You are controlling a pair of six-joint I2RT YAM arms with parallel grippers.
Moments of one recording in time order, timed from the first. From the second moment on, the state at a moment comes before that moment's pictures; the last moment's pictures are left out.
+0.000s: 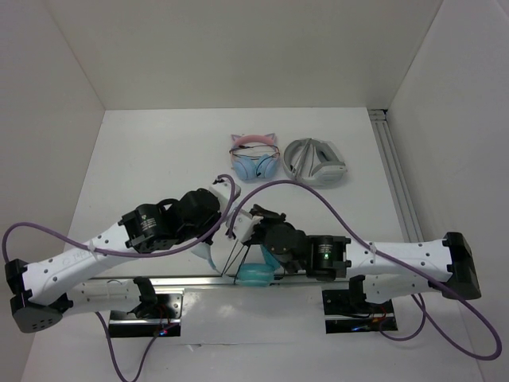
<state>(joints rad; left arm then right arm) -1.03 1.05 1.13 -0.89 -0.30 -0.26 1.41 1.11 0.88 -0.05 0.76 -0.55</state>
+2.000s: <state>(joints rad) -1.07 1.33 1.30 -1.19 -0.49 -0.32 0.87 1.10 0.94 -0.13 0.44 -0.17</state>
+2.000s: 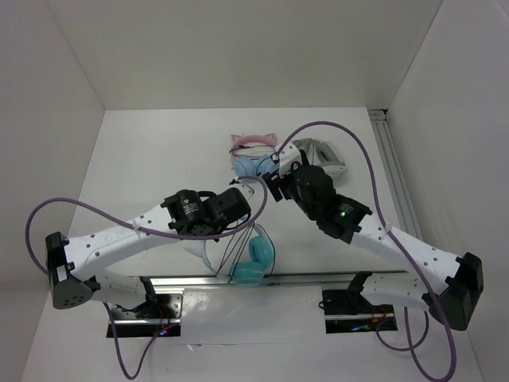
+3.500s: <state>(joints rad) -0.71 1.45 1.30 -0.77 -0.24 -0.33 0.83 0.87 1.22 -0.42 0.45 0.17</state>
